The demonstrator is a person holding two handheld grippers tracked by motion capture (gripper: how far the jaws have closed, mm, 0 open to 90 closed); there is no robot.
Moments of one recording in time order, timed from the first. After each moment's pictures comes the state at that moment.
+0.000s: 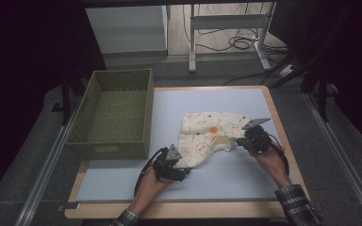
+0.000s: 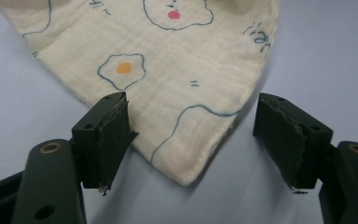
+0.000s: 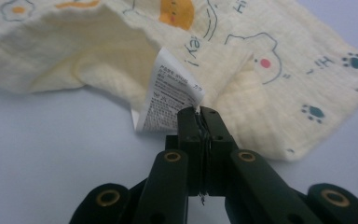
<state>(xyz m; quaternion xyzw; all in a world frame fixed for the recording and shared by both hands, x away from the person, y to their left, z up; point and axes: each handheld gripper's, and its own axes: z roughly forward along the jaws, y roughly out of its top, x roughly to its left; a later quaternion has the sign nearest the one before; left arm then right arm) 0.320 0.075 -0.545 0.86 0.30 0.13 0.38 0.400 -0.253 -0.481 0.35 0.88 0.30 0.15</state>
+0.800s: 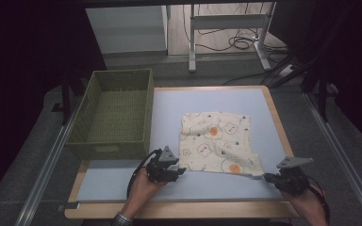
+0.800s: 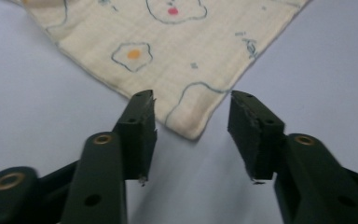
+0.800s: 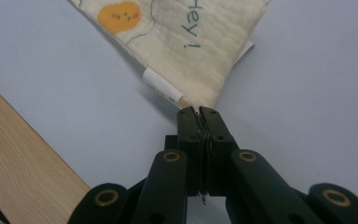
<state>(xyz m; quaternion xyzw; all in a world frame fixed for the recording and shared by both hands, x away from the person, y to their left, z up) 0.300 0.089 -0.529 0.87 0.31 0.11 0.37 0.283 -0.338 -0.505 0.38 0.86 0.31 0.13</state>
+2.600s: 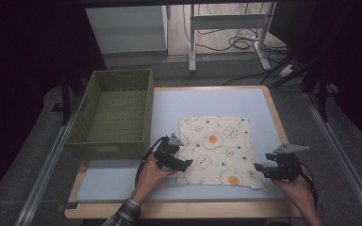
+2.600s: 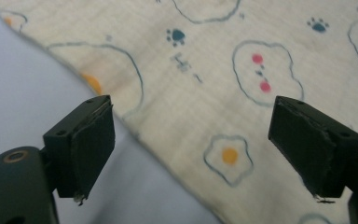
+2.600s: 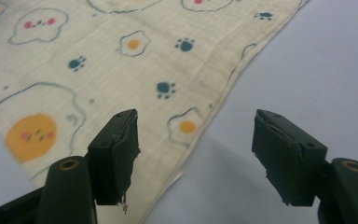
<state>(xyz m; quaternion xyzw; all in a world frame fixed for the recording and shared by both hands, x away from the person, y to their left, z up) 0.354 0.068 -0.518 0.86 0.35 0.09 0.36 0.327 -0.327 -0.498 0.40 0.83 0.35 0.16</state>
